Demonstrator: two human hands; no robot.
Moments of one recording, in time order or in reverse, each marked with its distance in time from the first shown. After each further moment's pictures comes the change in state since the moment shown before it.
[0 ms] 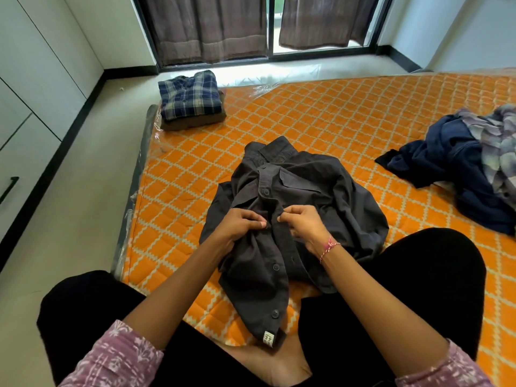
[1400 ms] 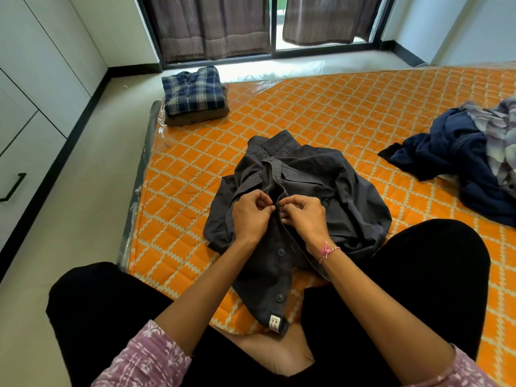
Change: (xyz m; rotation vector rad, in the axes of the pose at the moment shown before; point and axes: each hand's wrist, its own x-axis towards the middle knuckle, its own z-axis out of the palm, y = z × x) left_hand -0.009 -0.002 0.034 0.229 0.494 0.365; right_hand -0.030 -0.001 0.009 -0.145 0.191 -0.246
